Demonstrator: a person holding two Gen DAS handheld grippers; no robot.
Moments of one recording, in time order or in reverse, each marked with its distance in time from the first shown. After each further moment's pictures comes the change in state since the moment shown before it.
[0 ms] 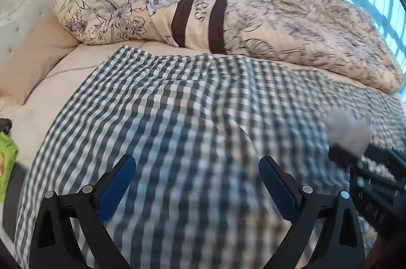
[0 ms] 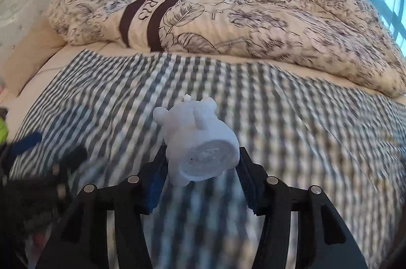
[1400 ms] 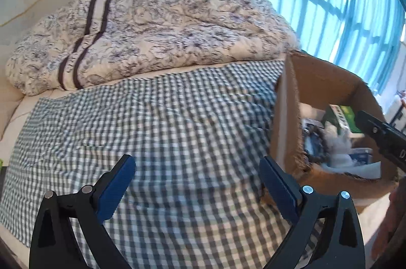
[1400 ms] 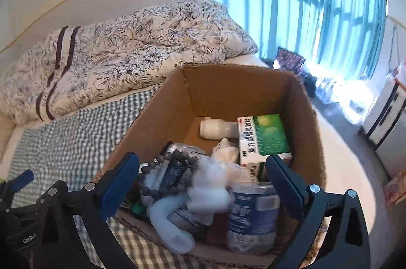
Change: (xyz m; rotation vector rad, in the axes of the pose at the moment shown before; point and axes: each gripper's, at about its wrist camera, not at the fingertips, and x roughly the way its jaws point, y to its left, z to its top) left arm -0.210 -0.339 -0.068 0.228 -0.067 -0.215; right arm -0.290 -0.365 -0.135 0.422 -0.178 -0.289
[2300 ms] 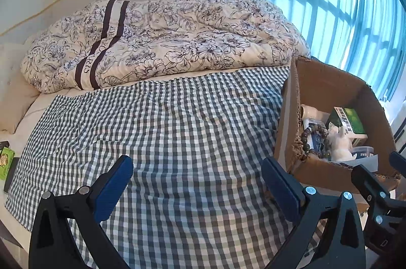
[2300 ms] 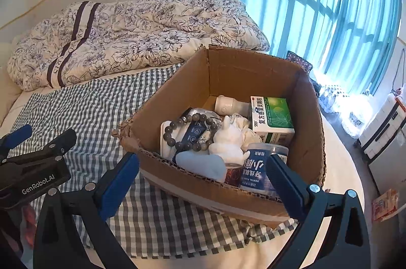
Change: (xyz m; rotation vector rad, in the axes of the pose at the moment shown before) left arm -0.027 -0.003 -0.014 -0.019 -0.038 0.064; right arm -0.040 0.031 -0.048 -0.161 0.032 -0.017
